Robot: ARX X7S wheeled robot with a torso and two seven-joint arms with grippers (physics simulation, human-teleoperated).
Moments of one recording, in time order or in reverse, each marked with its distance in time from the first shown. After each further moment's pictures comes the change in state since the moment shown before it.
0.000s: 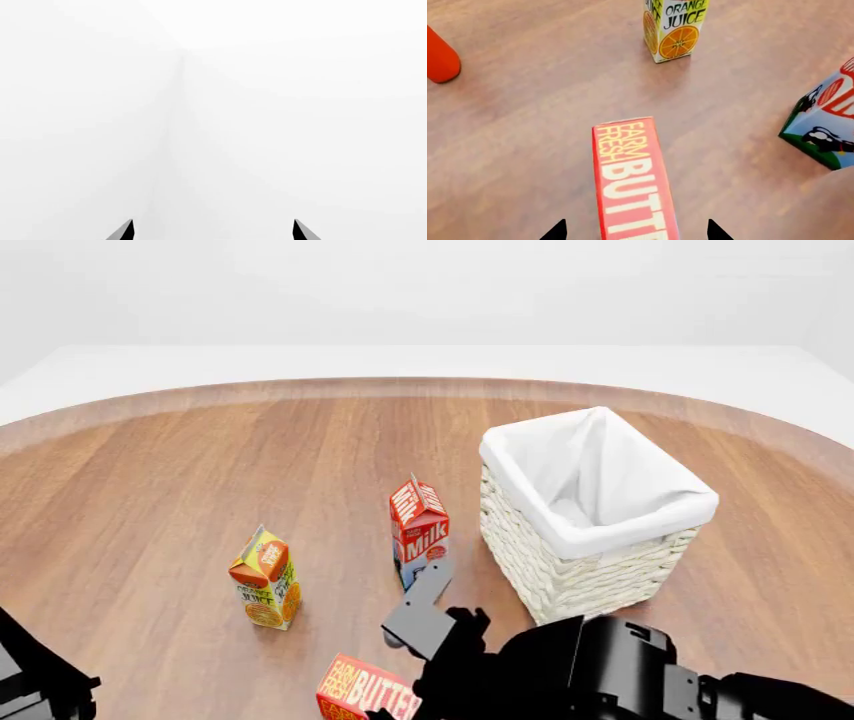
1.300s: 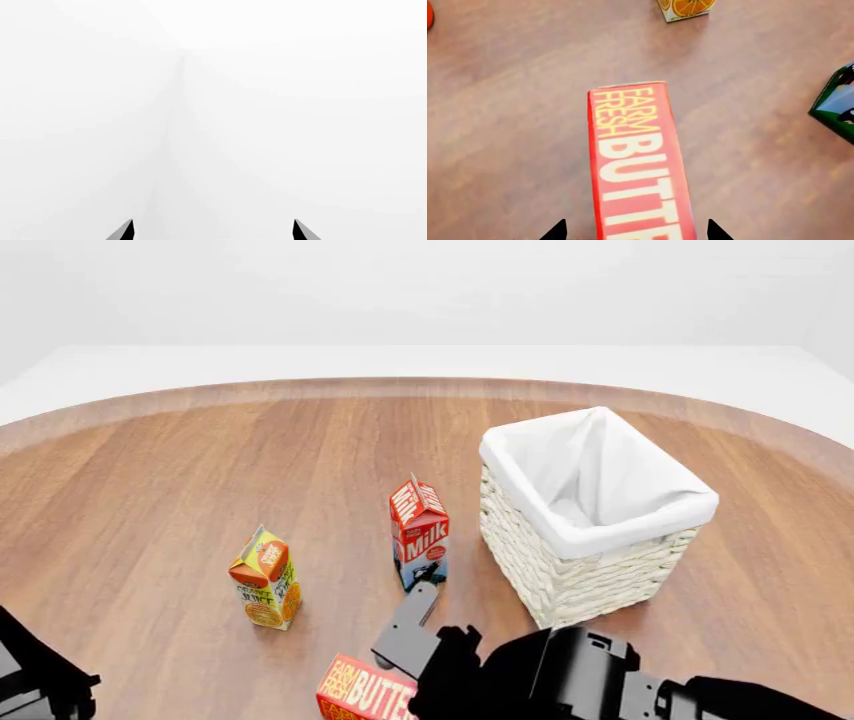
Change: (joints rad) left arm -0.004 -0.003 -0.002 0.002 -0.005 -0.006 0.003; right arm -0.012 -0.079 -0.089 0.141 -0.087 -0.007 -0.065
